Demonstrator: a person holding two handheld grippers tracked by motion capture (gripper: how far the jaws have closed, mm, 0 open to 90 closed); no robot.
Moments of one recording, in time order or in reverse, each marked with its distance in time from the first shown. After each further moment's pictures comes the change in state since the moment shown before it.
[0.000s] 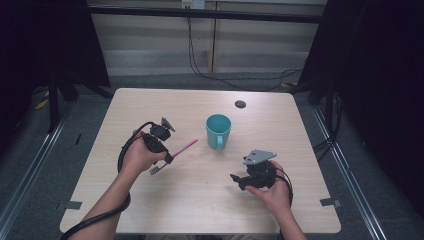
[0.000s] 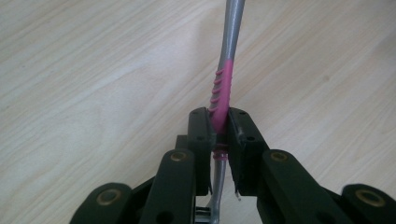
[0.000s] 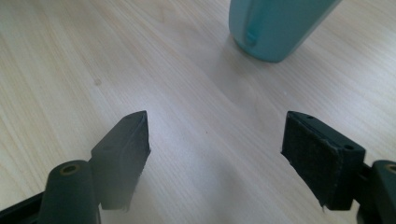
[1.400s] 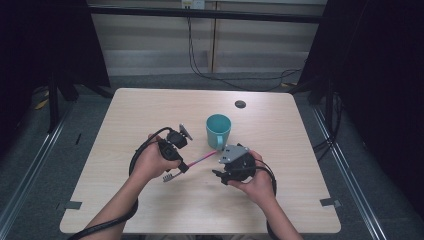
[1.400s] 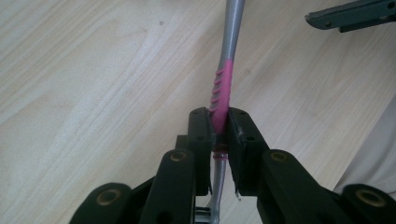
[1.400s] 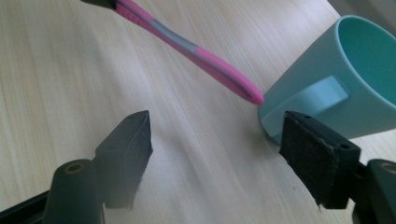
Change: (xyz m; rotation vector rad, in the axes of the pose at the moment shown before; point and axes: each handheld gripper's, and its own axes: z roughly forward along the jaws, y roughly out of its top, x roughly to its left) left arm -0.045 0.011 0.006 0.039 -0.104 0.145; right arm 0.024 0.055 0.019 -0.018 0.032 -0.291
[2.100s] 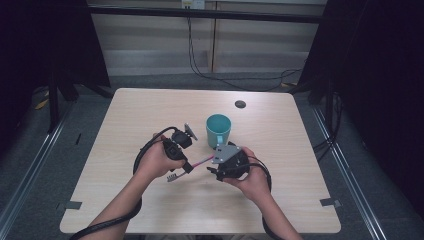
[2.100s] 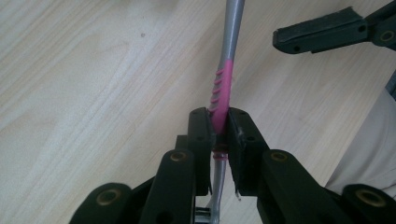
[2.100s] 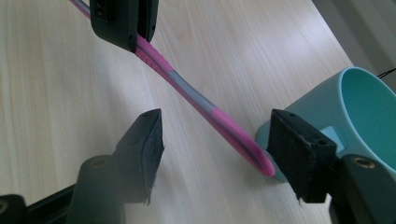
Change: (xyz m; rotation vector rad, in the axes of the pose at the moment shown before) left arm -0.008 0.009 0.001 -0.002 -0.025 0.024; right arm 0.003 0.020 0.003 -0.018 0.013 -0.115
